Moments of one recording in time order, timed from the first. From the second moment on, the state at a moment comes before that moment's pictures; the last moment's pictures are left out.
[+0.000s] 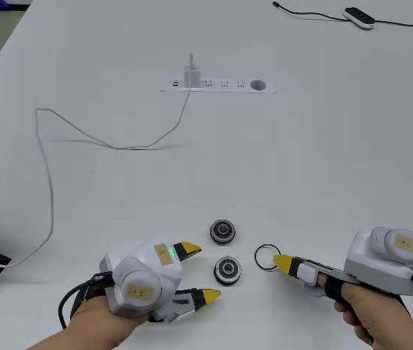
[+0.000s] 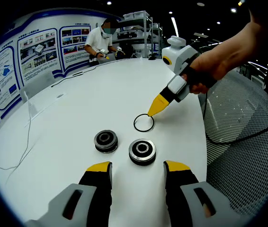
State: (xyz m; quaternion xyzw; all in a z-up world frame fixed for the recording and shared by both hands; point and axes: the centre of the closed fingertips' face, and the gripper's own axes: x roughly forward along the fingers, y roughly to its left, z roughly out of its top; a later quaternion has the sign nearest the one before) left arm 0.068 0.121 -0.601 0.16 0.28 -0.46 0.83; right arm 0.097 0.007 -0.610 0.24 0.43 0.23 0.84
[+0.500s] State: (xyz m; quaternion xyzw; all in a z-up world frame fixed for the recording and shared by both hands) left arm 0.068 0.121 -0.601 0.16 0.27 -0.46 0.83; right arm 0.095 0.007 -0.609 0.16 0.42 0.25 0.86
